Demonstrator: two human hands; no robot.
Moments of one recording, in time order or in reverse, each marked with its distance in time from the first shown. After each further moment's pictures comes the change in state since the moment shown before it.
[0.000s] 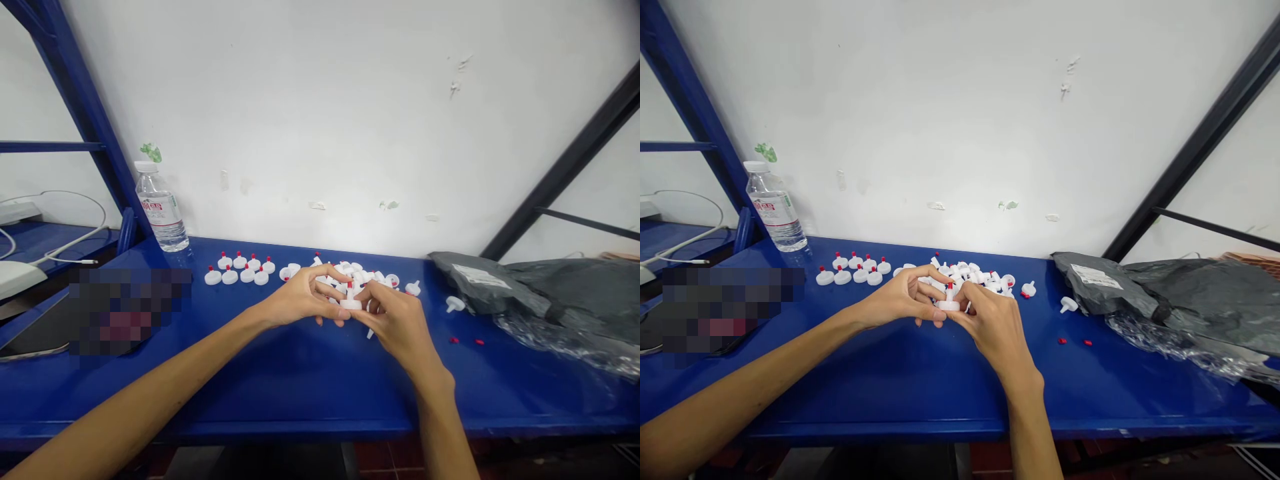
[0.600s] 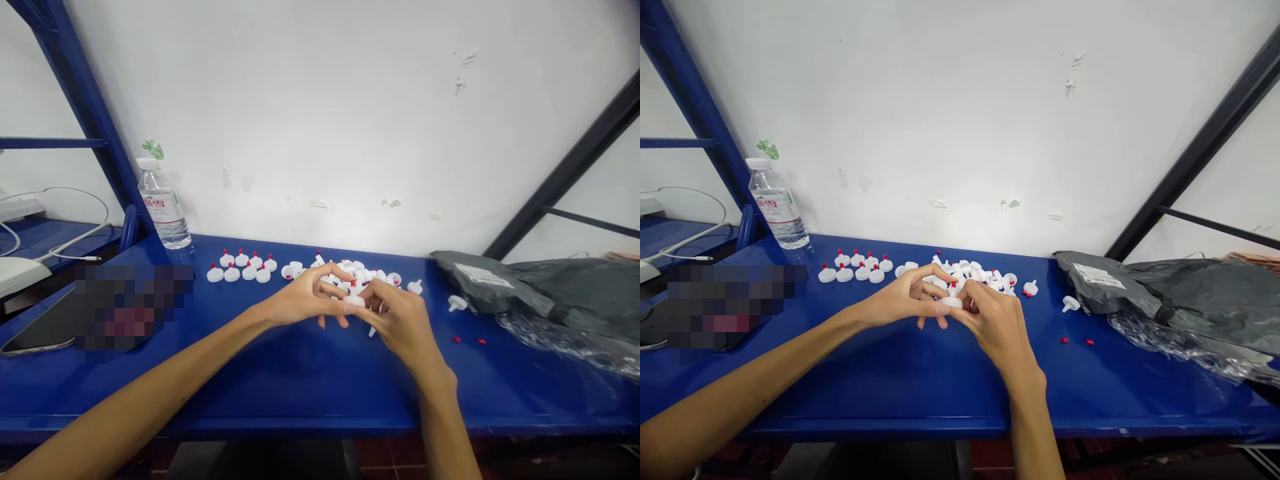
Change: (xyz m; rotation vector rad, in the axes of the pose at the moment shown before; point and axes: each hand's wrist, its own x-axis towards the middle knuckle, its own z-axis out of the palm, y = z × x) left_hand -0.002 0.003 0.003 -0.005 -0.043 0.031; right_hand 0.000 -0.002 -0.001 0.027 -0.019 0.003
